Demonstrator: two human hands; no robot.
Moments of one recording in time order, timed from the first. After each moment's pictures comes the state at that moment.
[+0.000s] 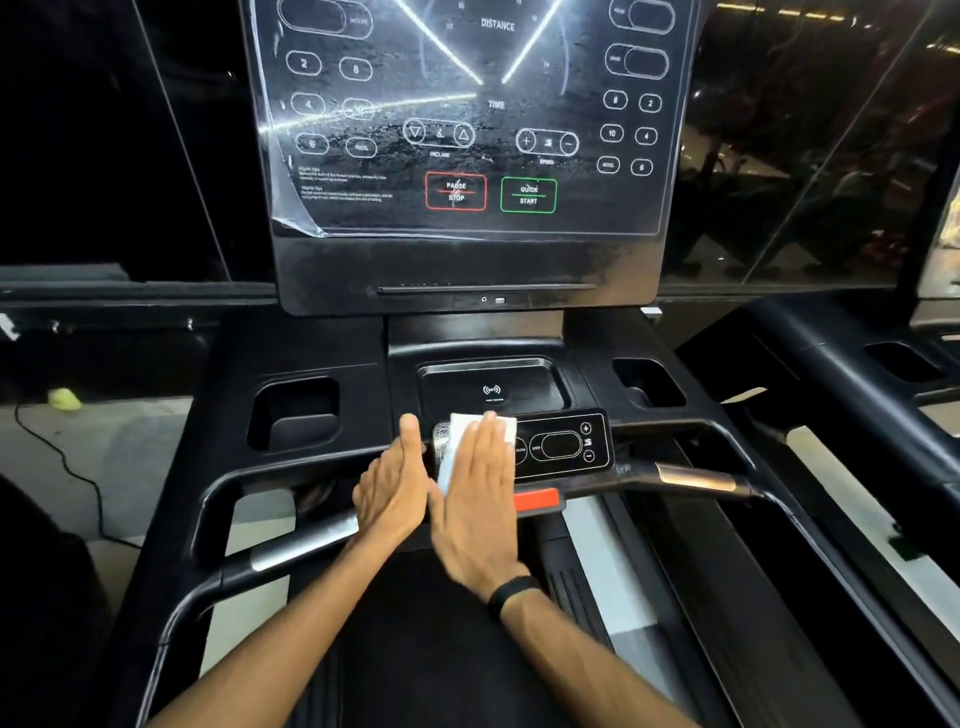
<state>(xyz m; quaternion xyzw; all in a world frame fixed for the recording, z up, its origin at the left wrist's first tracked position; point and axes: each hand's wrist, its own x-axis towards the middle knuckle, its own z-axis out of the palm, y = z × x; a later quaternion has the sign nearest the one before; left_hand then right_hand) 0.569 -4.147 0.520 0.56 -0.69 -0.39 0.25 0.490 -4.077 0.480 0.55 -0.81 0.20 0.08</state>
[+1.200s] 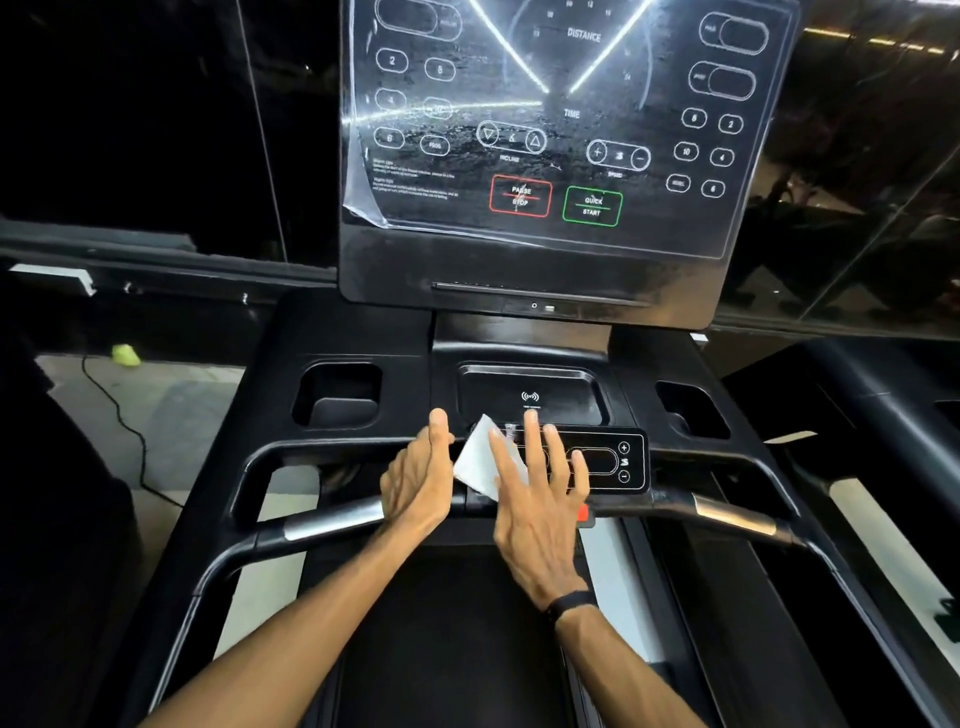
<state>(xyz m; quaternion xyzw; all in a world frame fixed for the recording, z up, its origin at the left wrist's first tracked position) 0.572 -4.144 0.523 0.56 -0.65 -0.41 0.30 0.457 -4.059 0.486 0.58 -0.74 0.21 0.25</state>
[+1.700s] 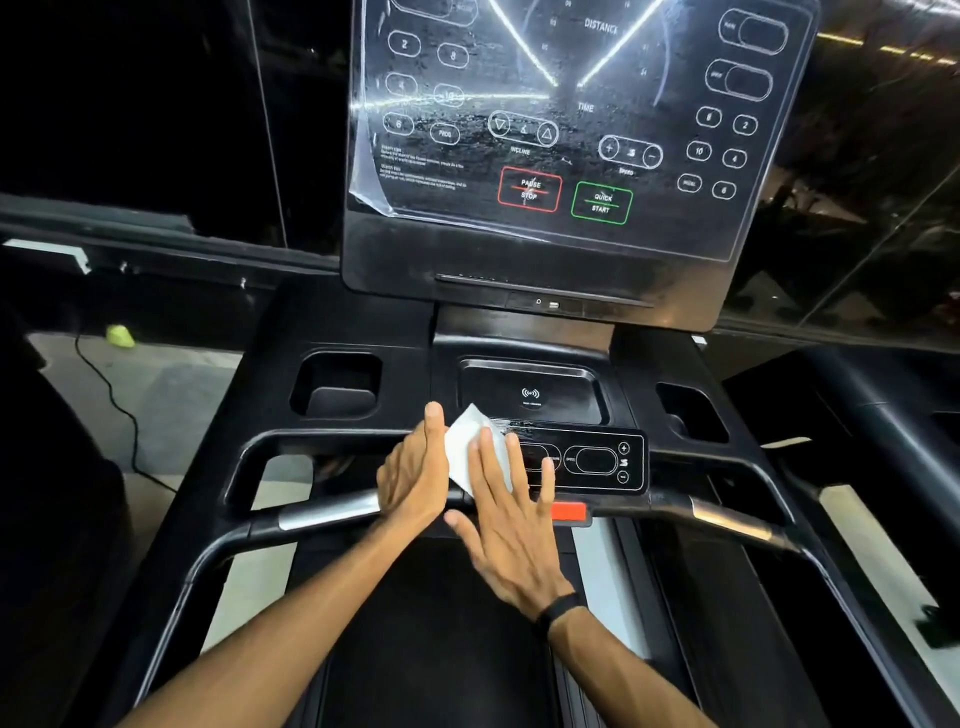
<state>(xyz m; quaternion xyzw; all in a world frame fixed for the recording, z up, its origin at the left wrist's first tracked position) 0.572 -4.145 0.520 0.57 -0.63 -0.43 0.29 0.467 -4.054 0.480 0.66 -0.74 0.05 0.14</state>
